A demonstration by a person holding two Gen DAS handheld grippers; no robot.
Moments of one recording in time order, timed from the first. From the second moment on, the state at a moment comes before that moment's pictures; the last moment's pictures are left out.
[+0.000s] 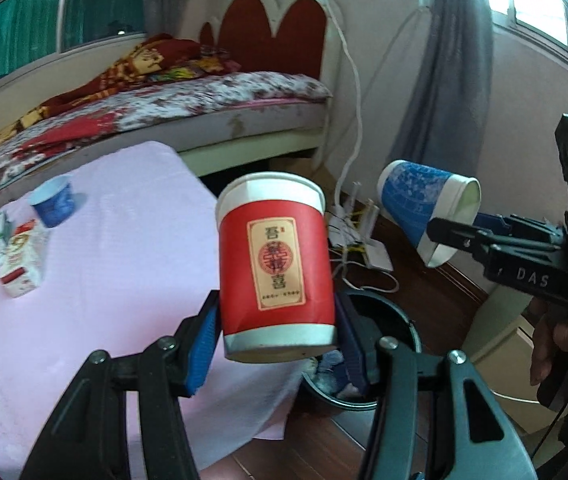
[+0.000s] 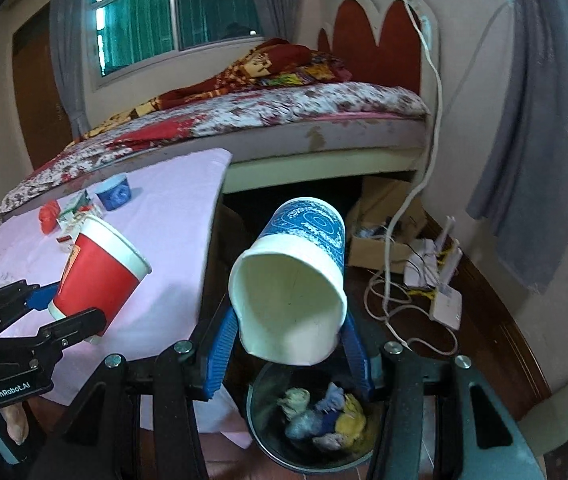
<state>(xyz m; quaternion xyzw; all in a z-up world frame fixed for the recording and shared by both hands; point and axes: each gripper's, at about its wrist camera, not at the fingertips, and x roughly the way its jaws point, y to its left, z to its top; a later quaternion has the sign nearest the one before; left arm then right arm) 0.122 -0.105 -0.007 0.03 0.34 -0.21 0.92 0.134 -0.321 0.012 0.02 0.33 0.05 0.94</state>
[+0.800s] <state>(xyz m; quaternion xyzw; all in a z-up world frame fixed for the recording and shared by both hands) 0.082 -0.200 -0.060 0.07 0.40 -0.29 0.86 0.076 -0.413 -0.063 0.04 0.39 0.02 0.92</state>
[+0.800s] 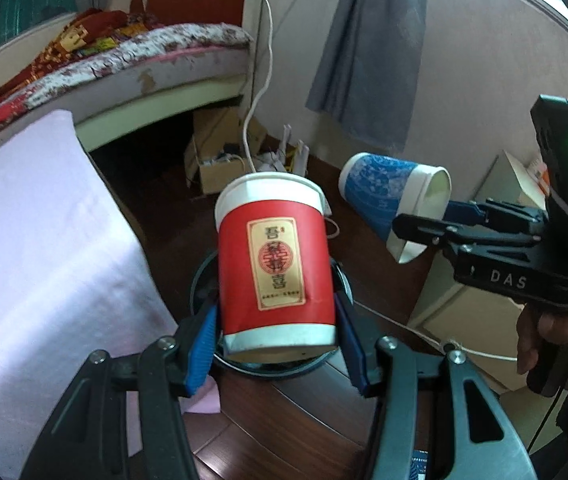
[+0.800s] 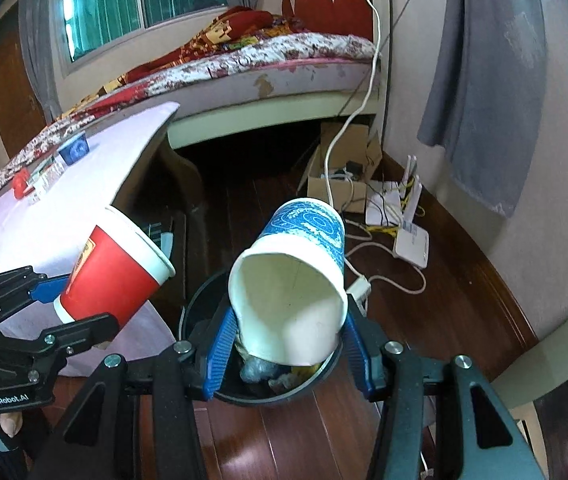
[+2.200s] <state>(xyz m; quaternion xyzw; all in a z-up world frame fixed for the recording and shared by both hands) 0.098 -0.199 -0.145 0.04 0.50 -0.22 0.83 0.148 -0.448 -0.130 0.07 0.44 0.03 0.89</state>
